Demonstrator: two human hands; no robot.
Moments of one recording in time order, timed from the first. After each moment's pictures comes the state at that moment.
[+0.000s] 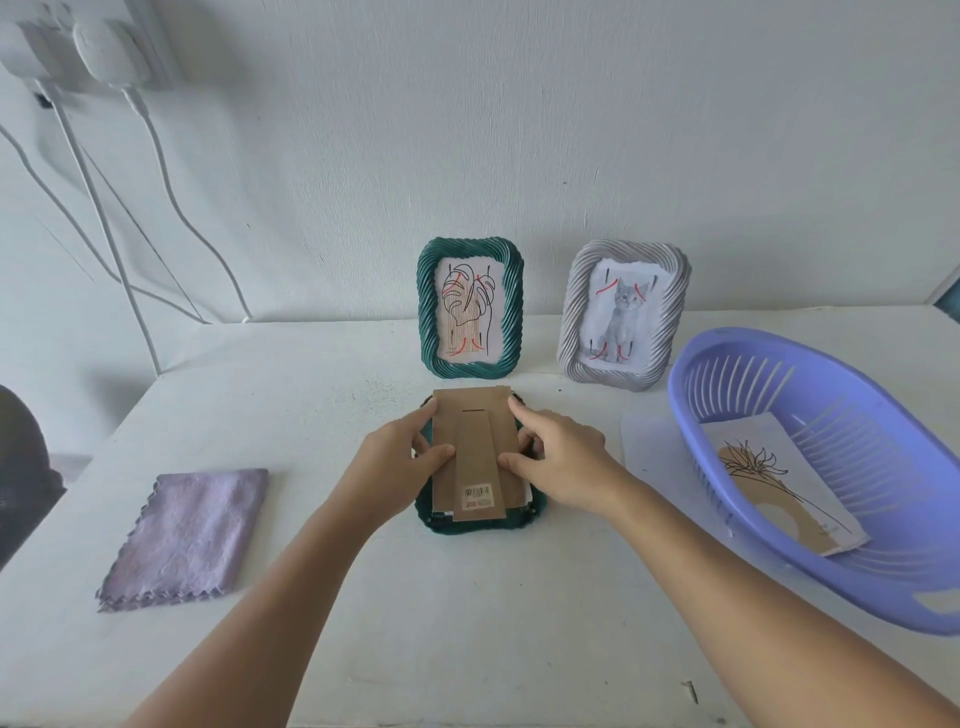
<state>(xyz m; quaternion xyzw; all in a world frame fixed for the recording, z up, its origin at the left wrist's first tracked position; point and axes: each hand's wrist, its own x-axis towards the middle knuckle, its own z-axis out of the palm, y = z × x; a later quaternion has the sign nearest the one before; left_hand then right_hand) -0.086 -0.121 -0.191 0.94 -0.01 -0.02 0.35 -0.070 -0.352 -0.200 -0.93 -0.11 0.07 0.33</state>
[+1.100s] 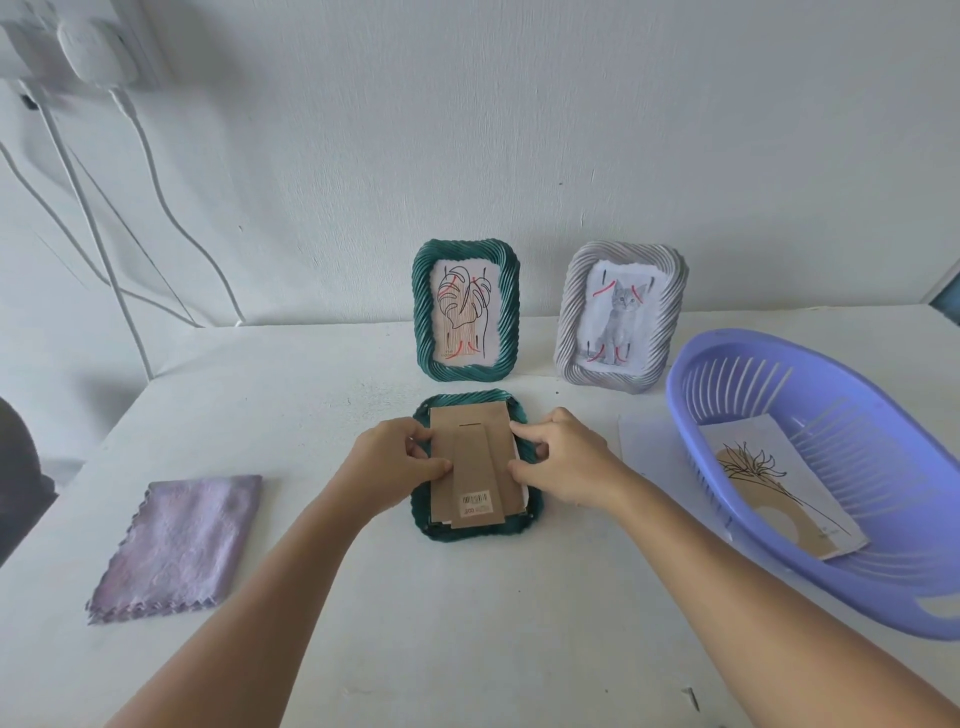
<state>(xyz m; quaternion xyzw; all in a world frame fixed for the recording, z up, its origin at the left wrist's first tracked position) -0.074 -0.118 -0.191 0.92 0.04 -0.08 0.38 -0.063 -0.360 -0.202 -0.94 -0.08 0.11 0.31</state>
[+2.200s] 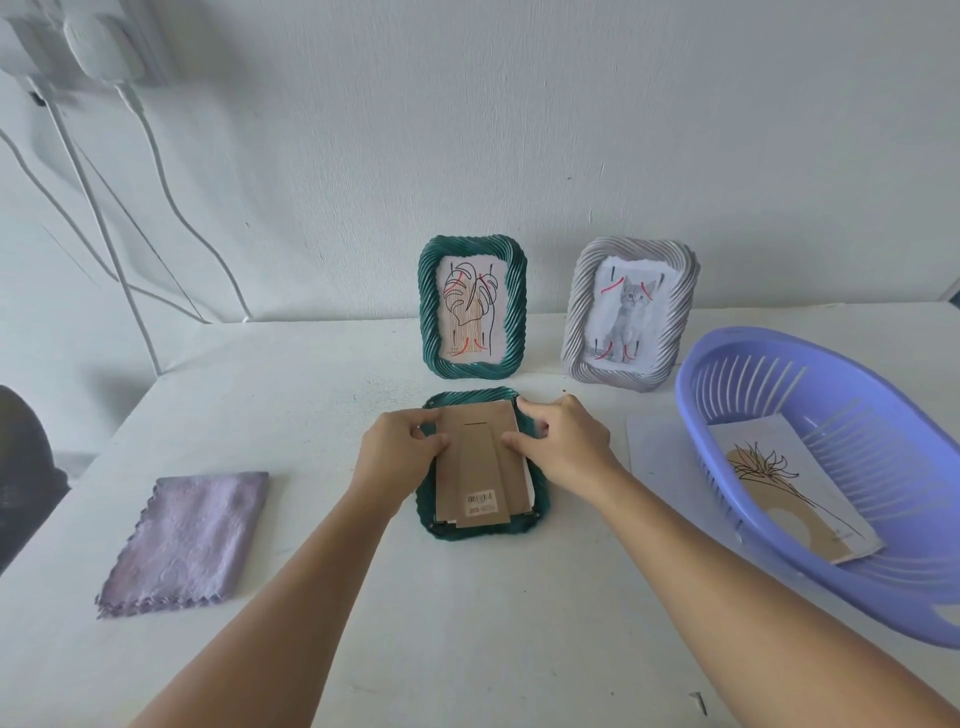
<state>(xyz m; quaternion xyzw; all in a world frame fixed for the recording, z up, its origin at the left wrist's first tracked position) -0.061 -0.129 -0.207 0.88 0.12 0.00 0.46 -0.042 -0.346 -0.219 -0.94 -0.02 0.03 0.33</state>
